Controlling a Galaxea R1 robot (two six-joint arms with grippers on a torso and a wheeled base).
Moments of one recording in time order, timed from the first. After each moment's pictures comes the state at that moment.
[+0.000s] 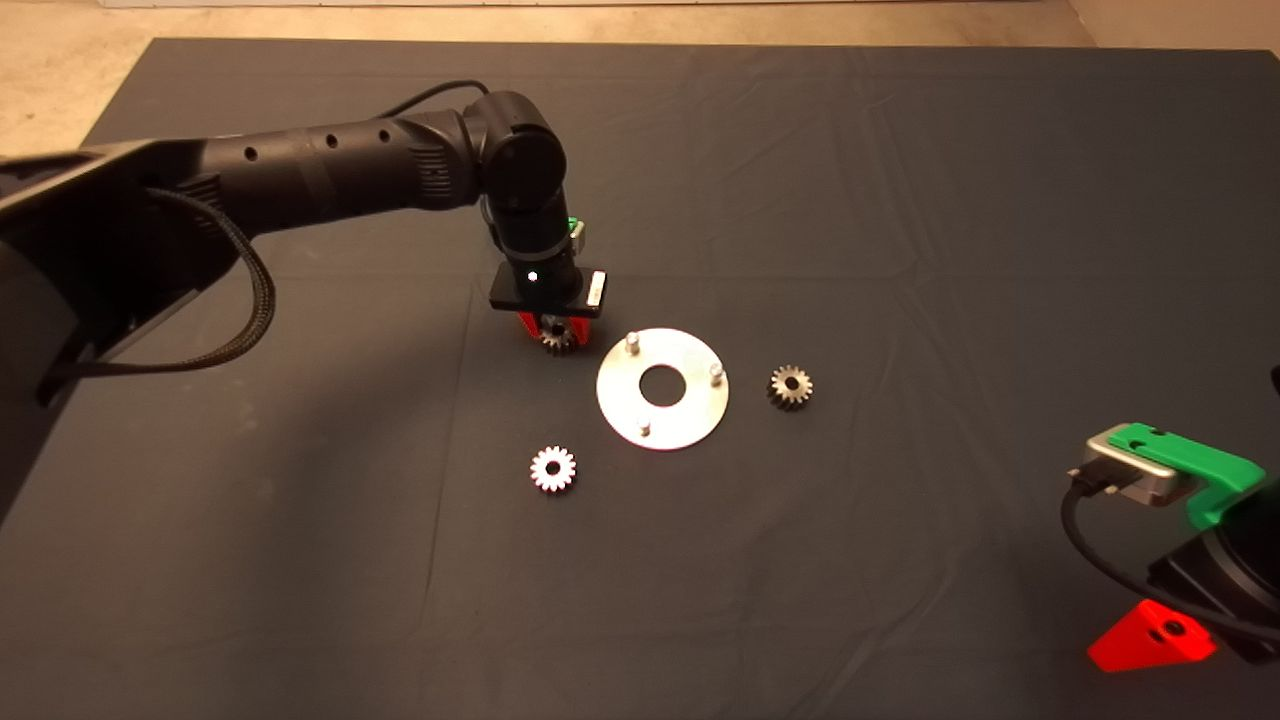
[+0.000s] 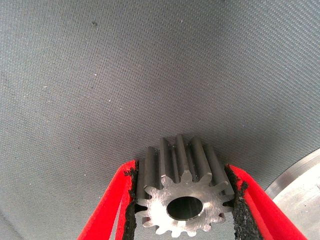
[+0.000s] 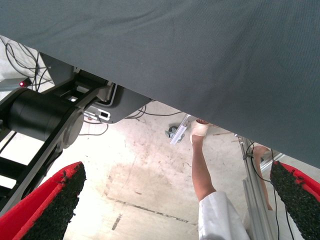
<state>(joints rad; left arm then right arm) -0.38 2.79 -1.64 0.23 1.39 -1.03 0.52 1.99 -0.42 0.16 -1.52 1.23</state>
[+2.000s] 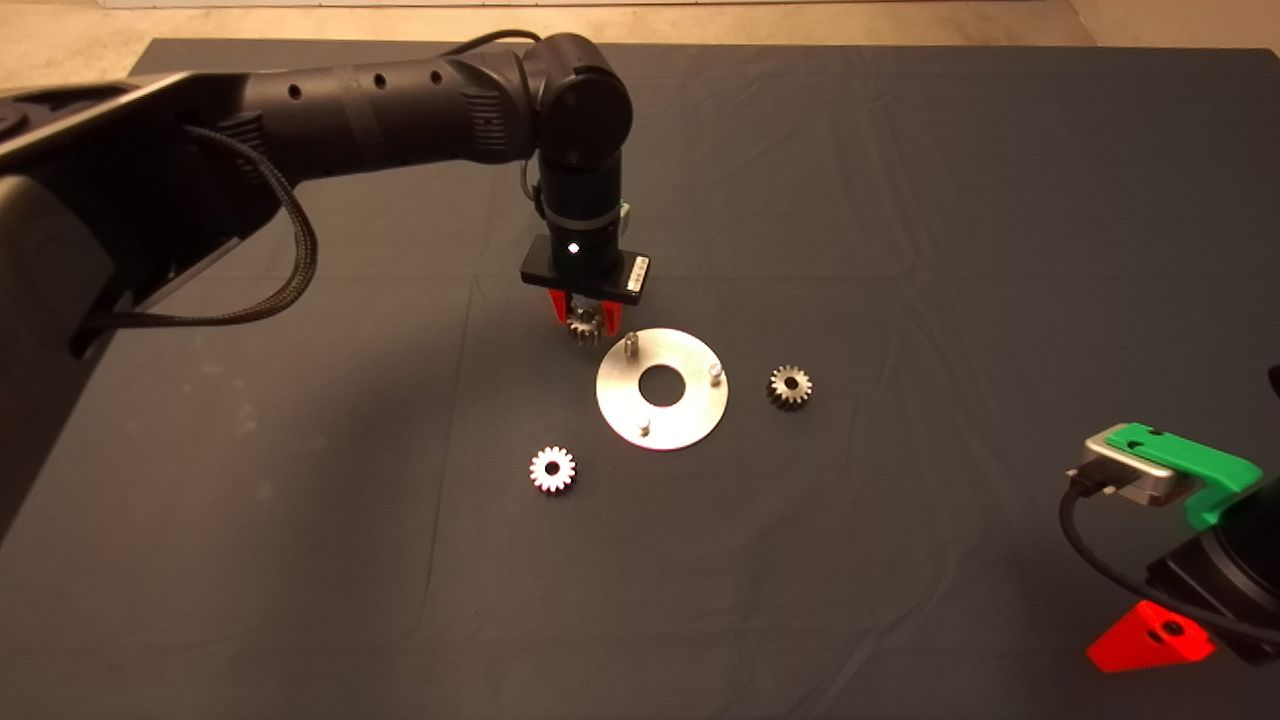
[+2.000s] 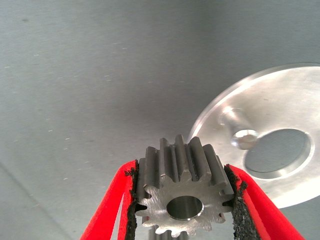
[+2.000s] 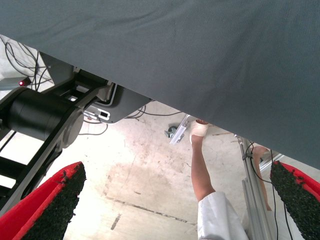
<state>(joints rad) -0.46 2.90 -1.62 0.15 1.51 -1.03 0.52 2.00 -0.42 0.16 -1.53 1.23</state>
